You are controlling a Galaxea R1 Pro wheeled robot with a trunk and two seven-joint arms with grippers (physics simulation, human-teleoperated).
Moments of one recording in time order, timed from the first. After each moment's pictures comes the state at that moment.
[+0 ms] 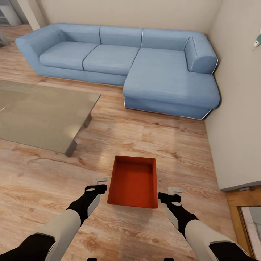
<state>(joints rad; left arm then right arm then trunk) -0.82 -0.09 -0.15 -0.34 0.19 0.15 0.28 -0.76 0.06 0.05 -0.22 -0.09 -0.08 -0.23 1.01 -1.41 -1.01</state>
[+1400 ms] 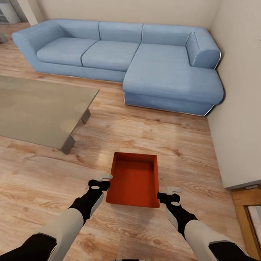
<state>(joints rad) -0.82 -0.11 -0.21 -0.39 0.05 0.16 0.28 -0.76 0.07 0.06 -0.22 -0.08 -0.08 -0.22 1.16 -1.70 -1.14</state>
